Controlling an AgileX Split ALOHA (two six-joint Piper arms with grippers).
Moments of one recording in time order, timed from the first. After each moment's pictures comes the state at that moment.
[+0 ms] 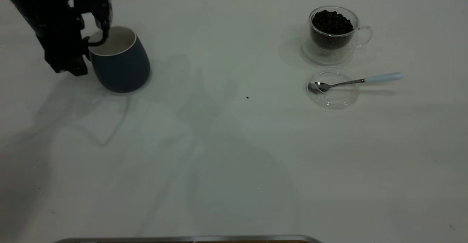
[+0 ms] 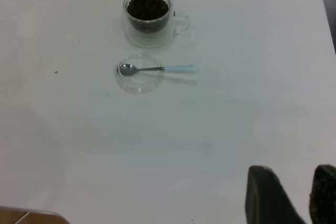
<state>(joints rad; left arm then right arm) -0.09 2.33 -1.40 0.06 0.33 1.16 0.02 -0.01 -0.48 0.08 1.13 -0.06</state>
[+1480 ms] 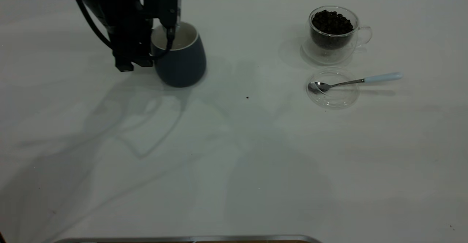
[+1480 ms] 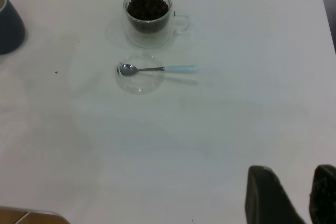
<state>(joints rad) -0.32 2.34 -1.40 0.05 0.17 1.21 0.02 -0.01 -0.48 0.08 1.13 -0.06</state>
